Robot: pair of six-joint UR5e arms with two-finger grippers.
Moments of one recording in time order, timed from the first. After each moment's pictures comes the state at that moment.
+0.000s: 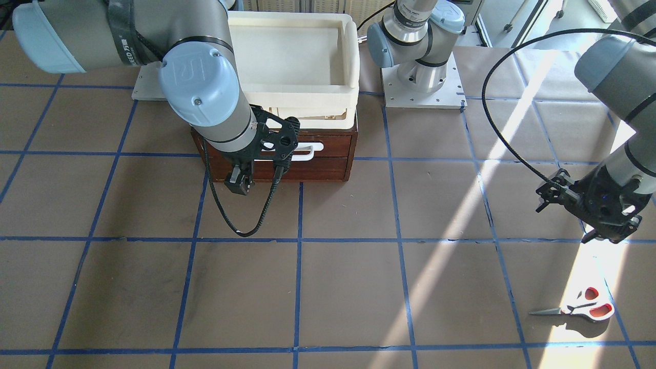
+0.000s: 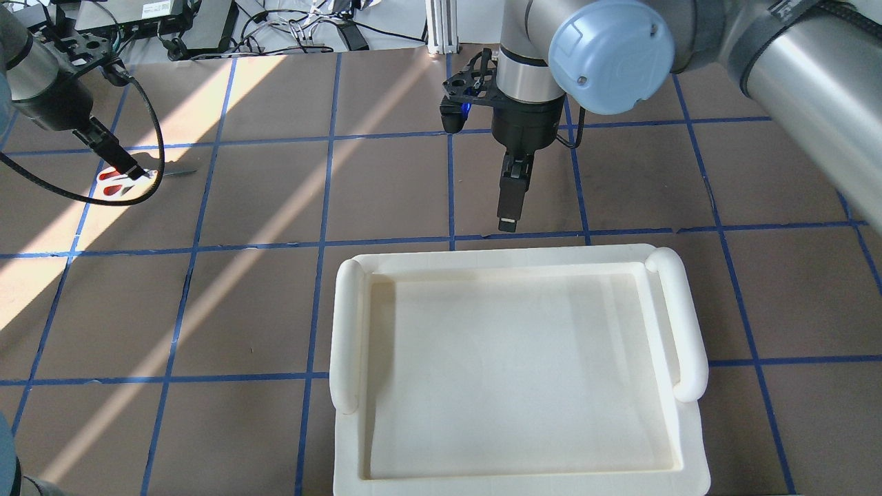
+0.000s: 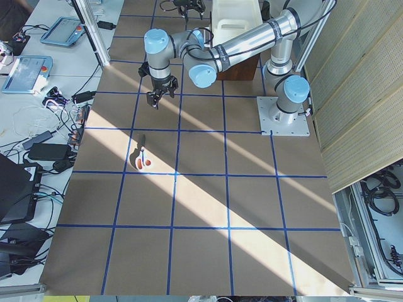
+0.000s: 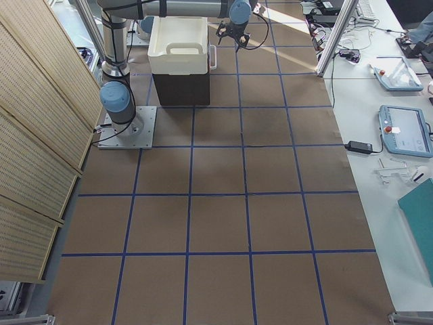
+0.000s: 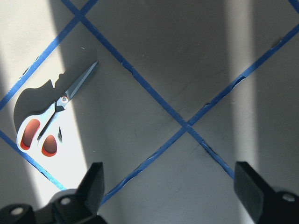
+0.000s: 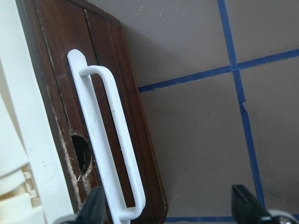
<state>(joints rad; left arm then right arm) -1.15 -1.86 -1.56 -1.26 1.57 1.22 1.81 -1.24 1.40 -1.44 -1.44 -1.15</state>
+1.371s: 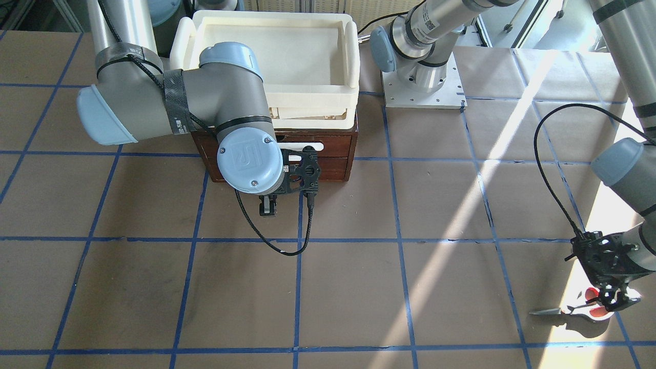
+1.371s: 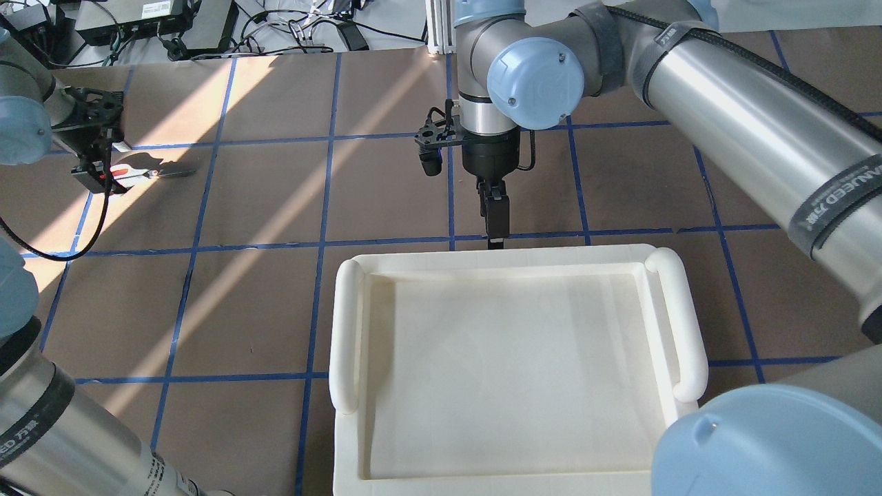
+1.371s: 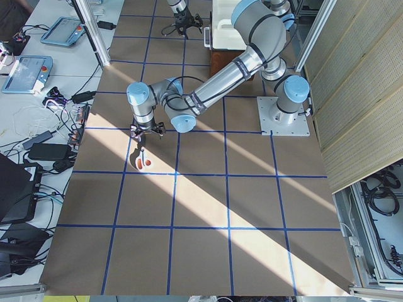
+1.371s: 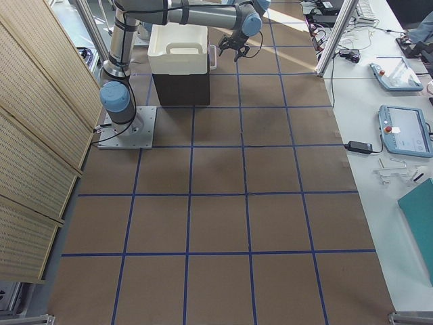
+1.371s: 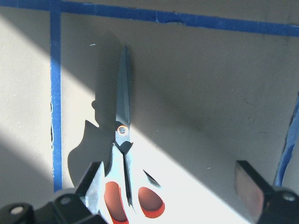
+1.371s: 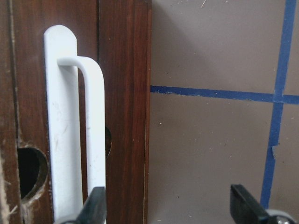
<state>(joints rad) -1.08 -2.17 -1.44 -1.06 1.57 1.97 1.86 -1.10 1.37 -1.41 -1.47 -1.36</state>
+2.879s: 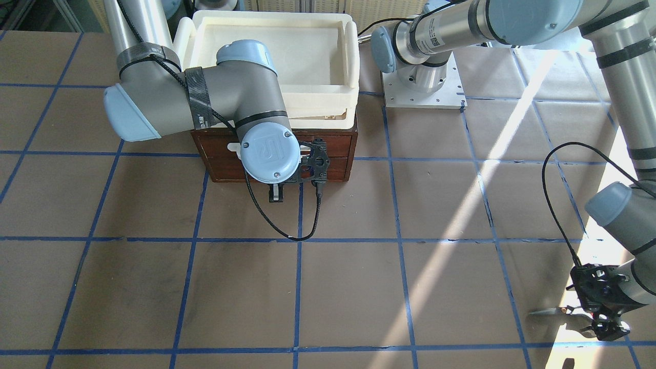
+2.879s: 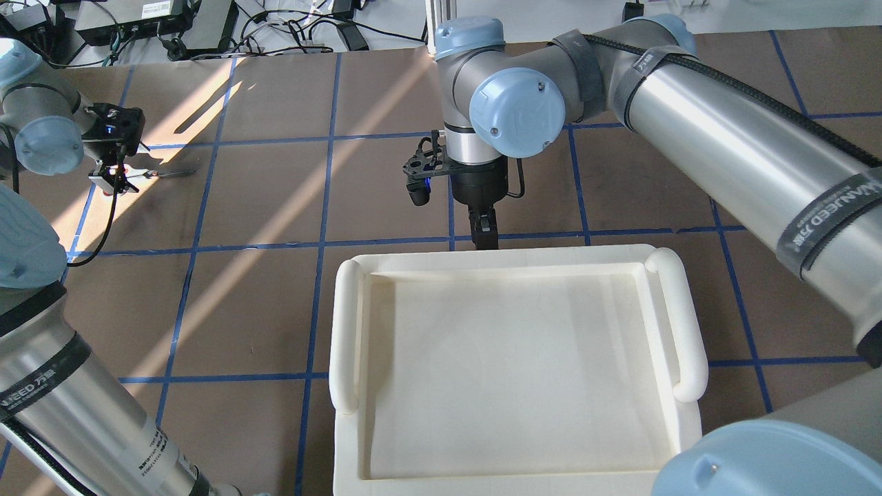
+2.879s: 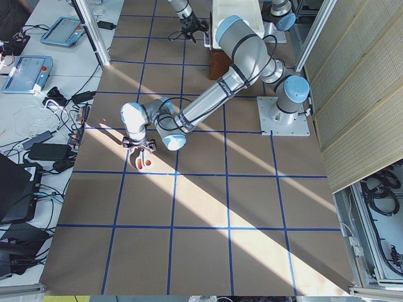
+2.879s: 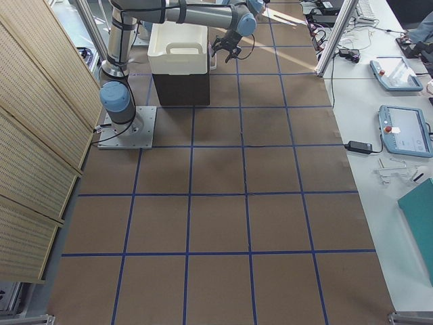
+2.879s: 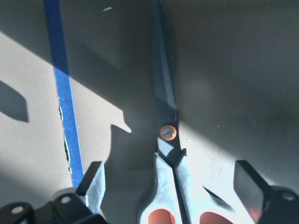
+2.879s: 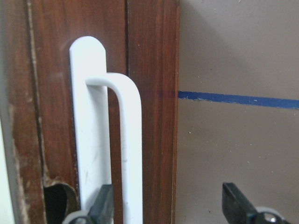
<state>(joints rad) -1.06 -2.34 -1.34 -0.96 1.55 2.12 1.90 -1.12 1.43 -1.40 -1.47 -1.31</state>
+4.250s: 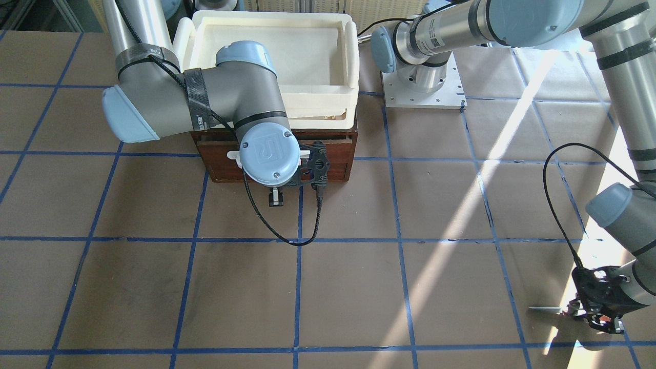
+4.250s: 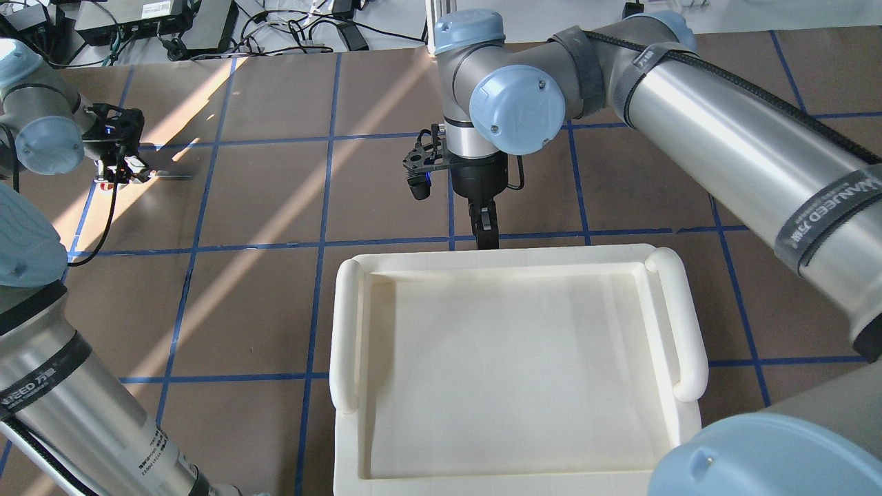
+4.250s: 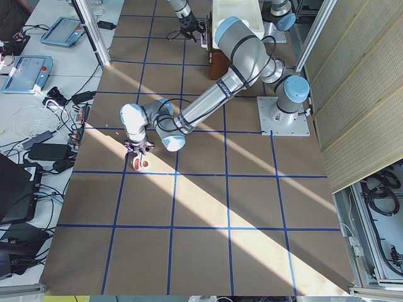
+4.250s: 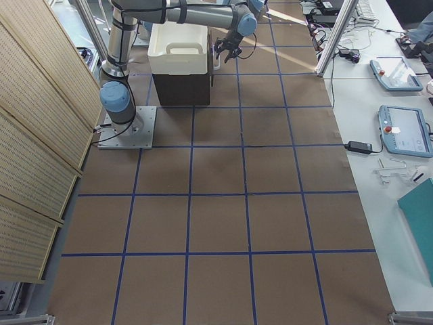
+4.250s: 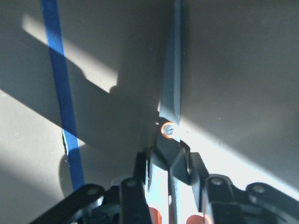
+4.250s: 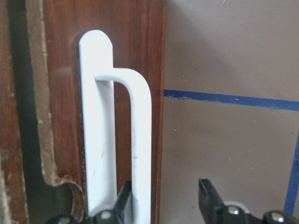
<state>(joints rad) -1.06 -2.34 -1.34 -0.96 1.56 2.12 1.90 -1.11 1.42 -1.44 -1.49 -1.33</state>
